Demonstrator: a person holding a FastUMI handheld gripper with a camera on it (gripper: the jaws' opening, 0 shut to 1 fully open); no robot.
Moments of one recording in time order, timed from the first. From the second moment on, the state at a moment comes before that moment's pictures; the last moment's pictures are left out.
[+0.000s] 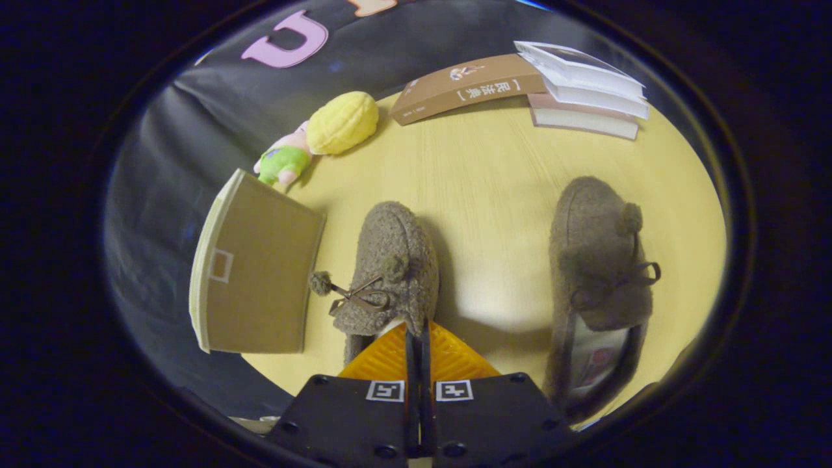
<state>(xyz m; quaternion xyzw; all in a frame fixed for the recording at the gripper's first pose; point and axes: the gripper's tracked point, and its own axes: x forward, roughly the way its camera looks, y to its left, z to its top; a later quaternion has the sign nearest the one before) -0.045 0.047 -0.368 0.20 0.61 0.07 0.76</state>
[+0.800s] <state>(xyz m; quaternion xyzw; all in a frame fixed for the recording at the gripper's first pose) 0.010 0.167 -0.232 0.35 0.54 0.12 0.76</state>
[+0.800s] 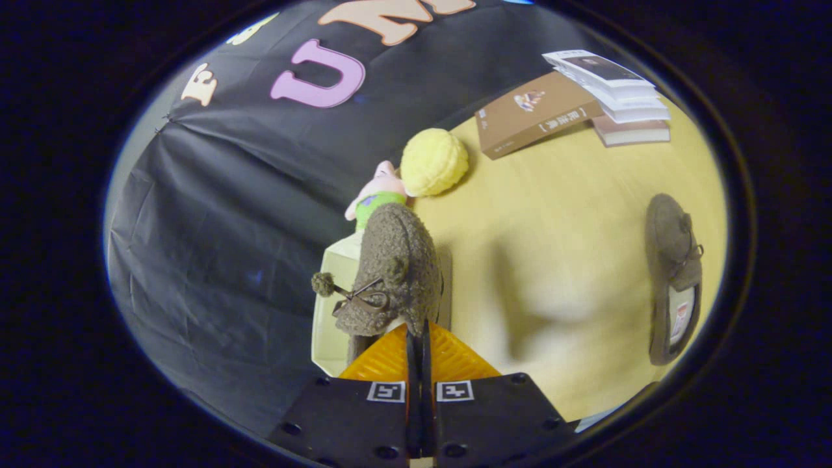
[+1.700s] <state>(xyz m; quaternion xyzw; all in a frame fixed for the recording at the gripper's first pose) 0.047 0.323 -0.254 0.29 0.56 0.14 0.76</state>
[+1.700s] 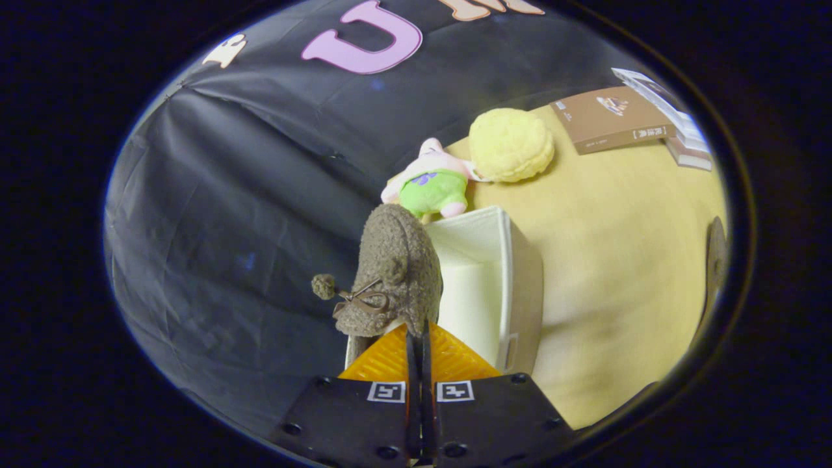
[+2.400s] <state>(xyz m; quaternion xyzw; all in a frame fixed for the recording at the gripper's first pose) 0.026 0.369 -0.327 0.23 0.61 0.10 0.75</state>
